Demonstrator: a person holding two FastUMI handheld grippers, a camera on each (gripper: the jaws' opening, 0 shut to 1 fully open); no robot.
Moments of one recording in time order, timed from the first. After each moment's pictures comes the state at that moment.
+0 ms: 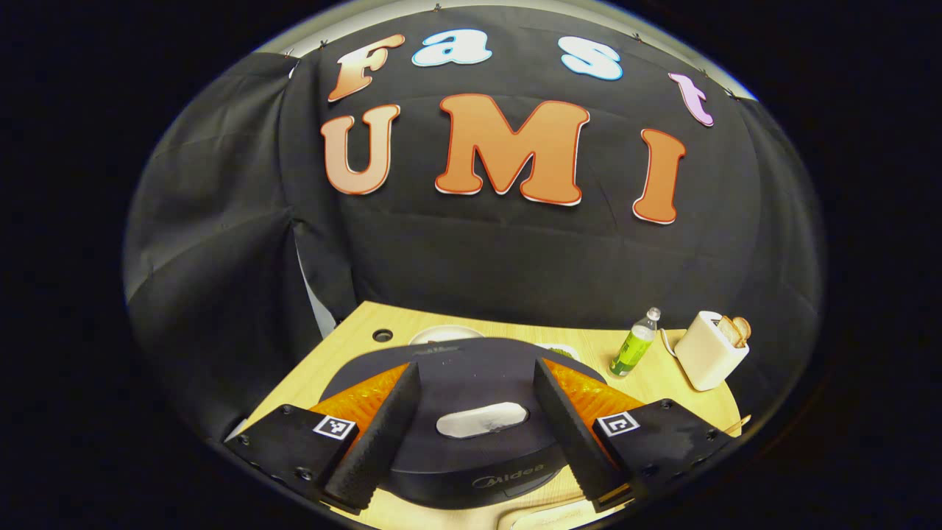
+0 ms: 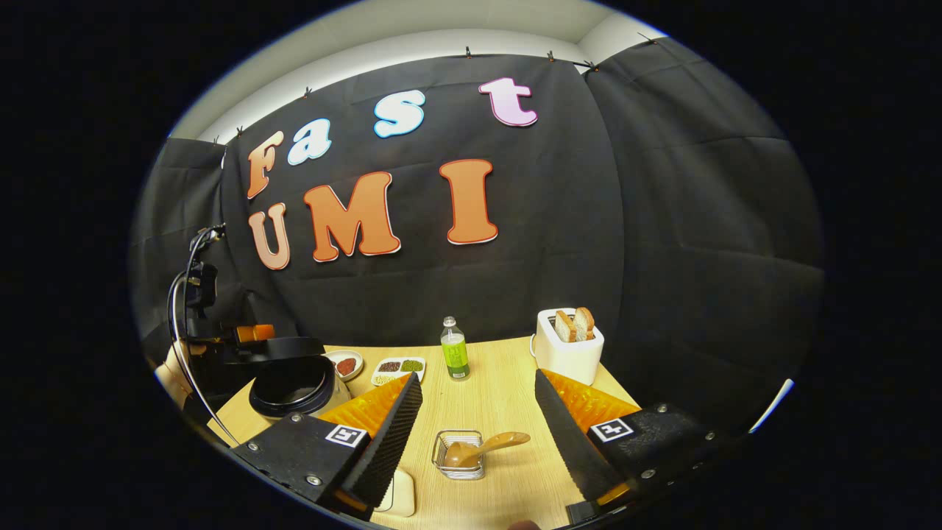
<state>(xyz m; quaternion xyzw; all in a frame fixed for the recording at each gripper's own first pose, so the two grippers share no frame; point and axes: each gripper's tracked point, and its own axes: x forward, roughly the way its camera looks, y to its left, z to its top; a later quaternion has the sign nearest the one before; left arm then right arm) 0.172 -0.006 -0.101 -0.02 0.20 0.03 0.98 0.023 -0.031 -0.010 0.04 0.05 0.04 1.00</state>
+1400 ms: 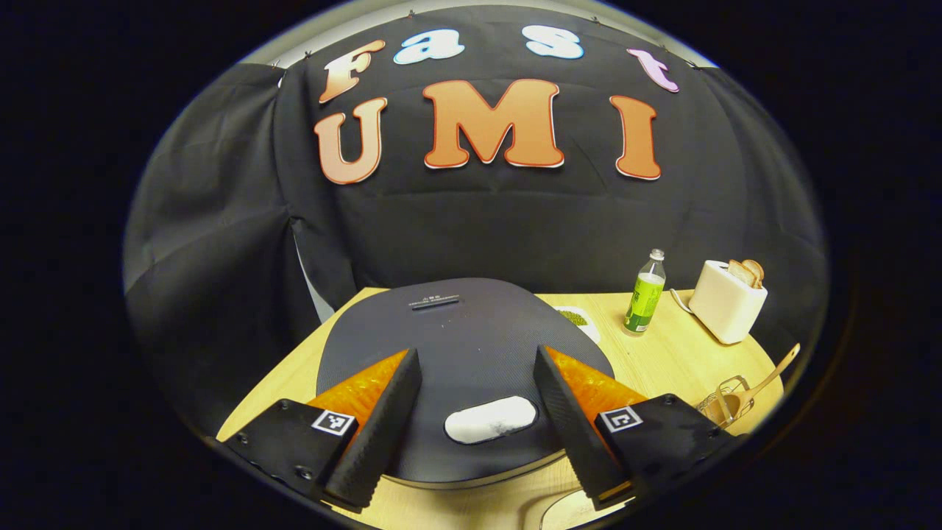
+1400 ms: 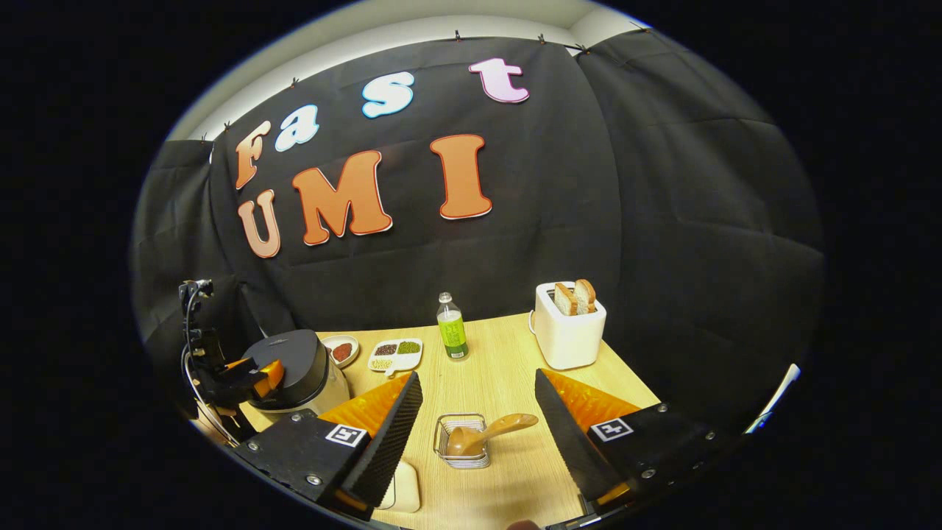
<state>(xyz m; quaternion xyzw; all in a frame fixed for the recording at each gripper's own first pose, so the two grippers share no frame) 0.141 -0.008 -0.184 0.05 0.17 0.02 0.98 0.028 -0.029 -0.041 0.05 0.09 0.02 0.99</state>
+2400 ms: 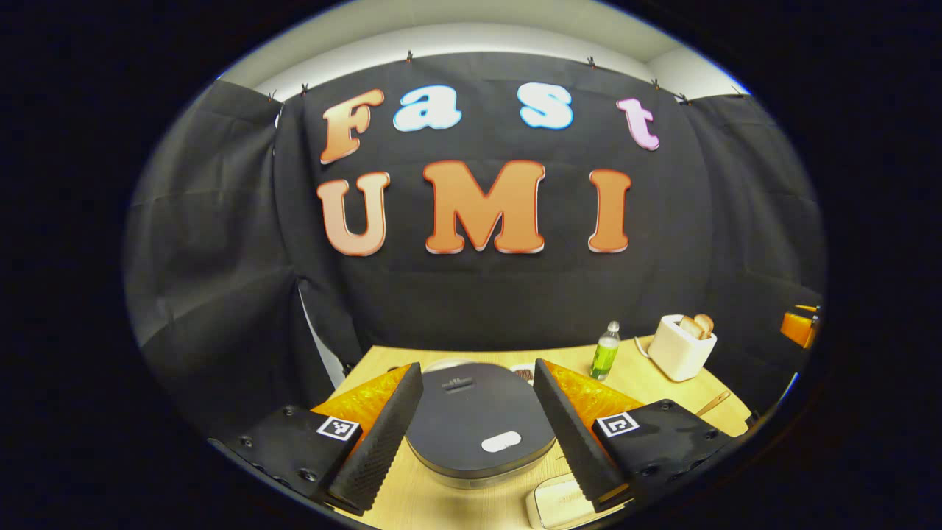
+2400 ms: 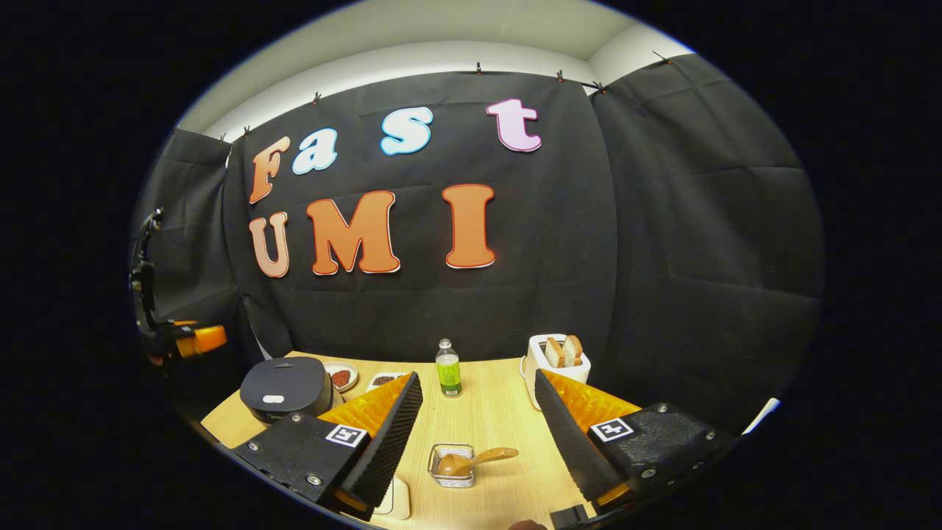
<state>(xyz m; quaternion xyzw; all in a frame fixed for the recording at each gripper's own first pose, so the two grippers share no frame) 0.054 0.004 0.035 0.04 0.07 -0.02 1.00 0.006 -0.036 0.049 0.00 0.00 0.02 1.00</state>
